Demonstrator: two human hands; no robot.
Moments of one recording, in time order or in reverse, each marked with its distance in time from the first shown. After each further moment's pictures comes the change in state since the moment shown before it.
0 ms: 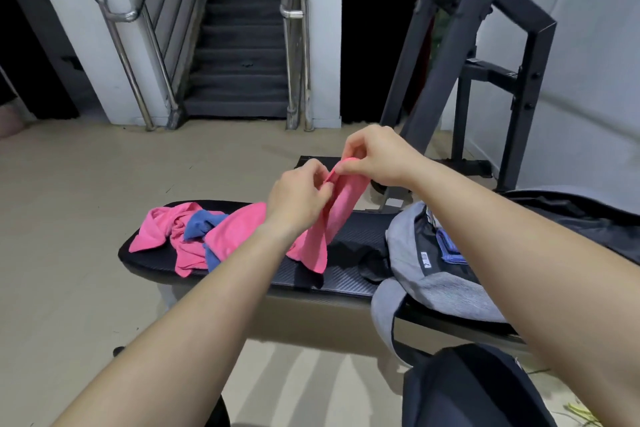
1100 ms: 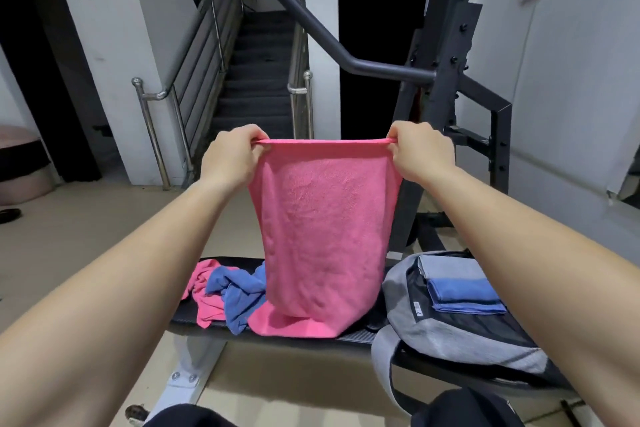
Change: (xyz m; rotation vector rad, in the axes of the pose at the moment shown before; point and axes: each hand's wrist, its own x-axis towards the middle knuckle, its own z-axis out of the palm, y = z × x) left_hand 0.057 0.045 -0.205 0.178 0.297 0.107; right_hand -0.021 -0.048 -0.133 -0.462 0.463 0.230
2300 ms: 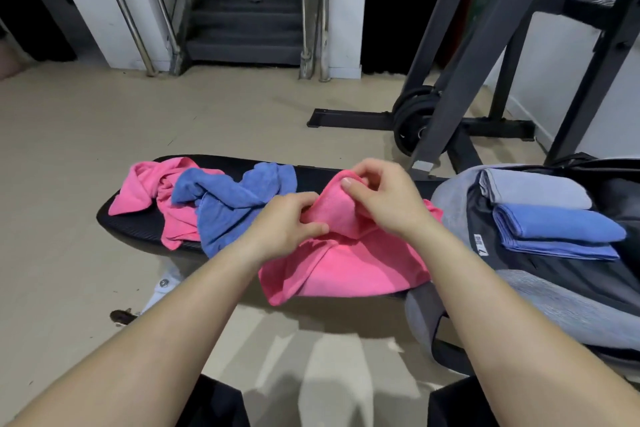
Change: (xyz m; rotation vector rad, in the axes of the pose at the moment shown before) left_hand -0.170 -0.108 0.249 -0.290 -0.714 -0.137; right_hand -0.117 -0.021 0.298 0.917 -0.429 0.139
